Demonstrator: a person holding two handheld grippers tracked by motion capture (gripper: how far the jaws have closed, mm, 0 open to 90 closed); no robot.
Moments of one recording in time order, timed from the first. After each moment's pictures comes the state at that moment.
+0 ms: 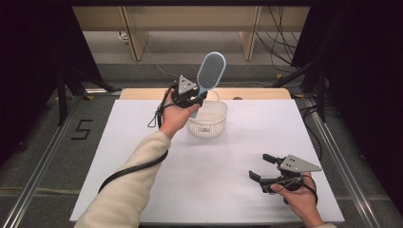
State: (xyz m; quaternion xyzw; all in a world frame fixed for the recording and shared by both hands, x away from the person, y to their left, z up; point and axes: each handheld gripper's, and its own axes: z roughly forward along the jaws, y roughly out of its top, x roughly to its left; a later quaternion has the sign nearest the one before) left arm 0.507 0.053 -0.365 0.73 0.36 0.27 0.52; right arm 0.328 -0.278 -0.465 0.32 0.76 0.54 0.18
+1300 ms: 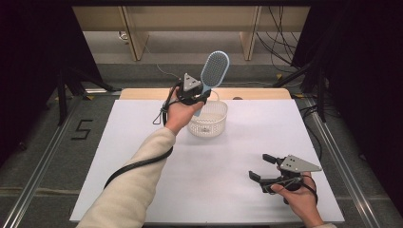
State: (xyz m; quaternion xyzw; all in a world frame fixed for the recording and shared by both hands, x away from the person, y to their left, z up) left arm 0.520 0.042 -0.368 0.73 0.36 0.27 0.52; right arm 0.328 -0.278 -0.466 0.32 0.76 0.54 0.18
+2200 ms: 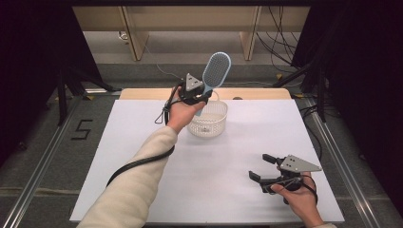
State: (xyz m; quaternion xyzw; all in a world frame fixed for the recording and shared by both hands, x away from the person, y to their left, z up) left arm 0.527 0.037 -0.374 0.73 0.35 0.26 0.52; right arm 0.328 -0.278 -0.466 0.32 0.76 0.54 0.18
